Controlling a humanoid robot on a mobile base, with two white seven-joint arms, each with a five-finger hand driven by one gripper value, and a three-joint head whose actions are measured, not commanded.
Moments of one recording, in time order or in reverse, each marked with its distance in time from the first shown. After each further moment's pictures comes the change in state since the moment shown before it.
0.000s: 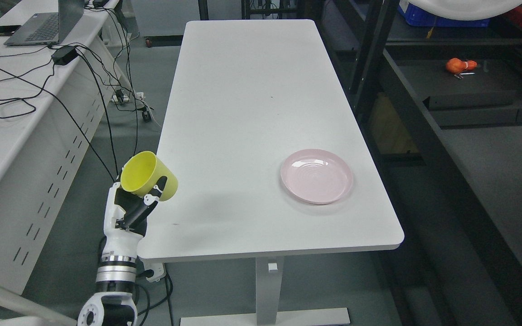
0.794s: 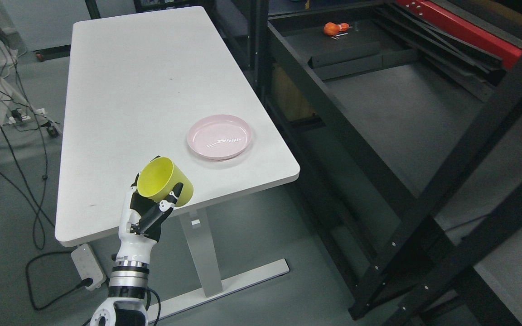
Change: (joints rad) left arm 0.020 0.000 -0.069 -0.008 0.000 -0.005 0.001; right arm 0.000 0.000 0.000 0.000 0.000 0.000 0.000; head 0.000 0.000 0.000
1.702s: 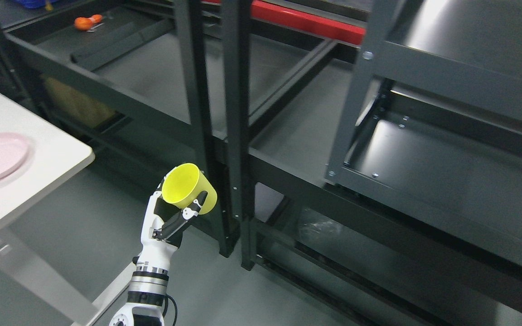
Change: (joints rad) left arm 0.017 0.000 -0.095 -0.002 -0.001 -0.023 0.001; right arm 0.000 0.000 0.000 0.000 0.000 0.000 0.000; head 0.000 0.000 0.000
